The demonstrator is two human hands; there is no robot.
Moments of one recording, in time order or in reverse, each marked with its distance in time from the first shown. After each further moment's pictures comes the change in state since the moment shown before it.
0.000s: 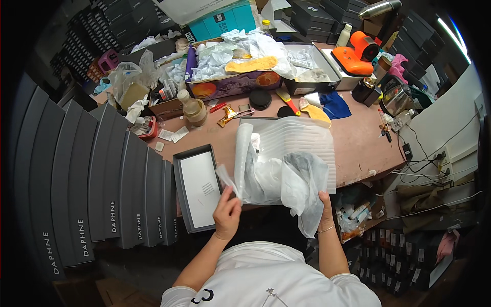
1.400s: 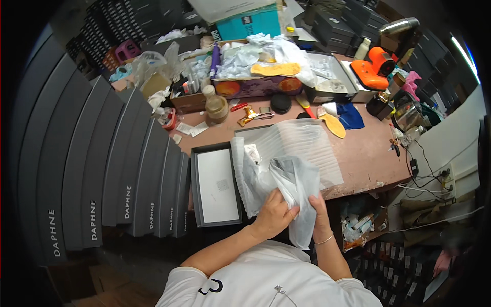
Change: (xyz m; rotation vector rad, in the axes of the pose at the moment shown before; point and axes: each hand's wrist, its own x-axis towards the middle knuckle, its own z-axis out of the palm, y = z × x) left_hand 0.030 0.079 0.008 -0.158 -0.381 0.142; right_hand -0.017 0.009 0.085 -0.096 -0.100 0.085
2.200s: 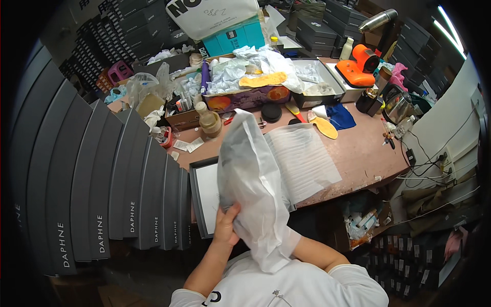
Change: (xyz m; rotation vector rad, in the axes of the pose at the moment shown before) left_hand -0.035 -0.031 -0.062 -1.297 0.385 -0.706; right_hand 0.016 0.097 0.053 -1.263 -0.482 -0.635
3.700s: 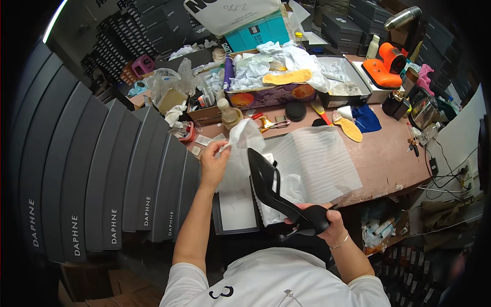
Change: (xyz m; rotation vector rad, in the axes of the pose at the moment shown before) left_hand 0.121 0.112 -0.010 1.083 0.102 0.749; right_hand -0.002 -0.013 -0.127 1.530 -0.066 0.340
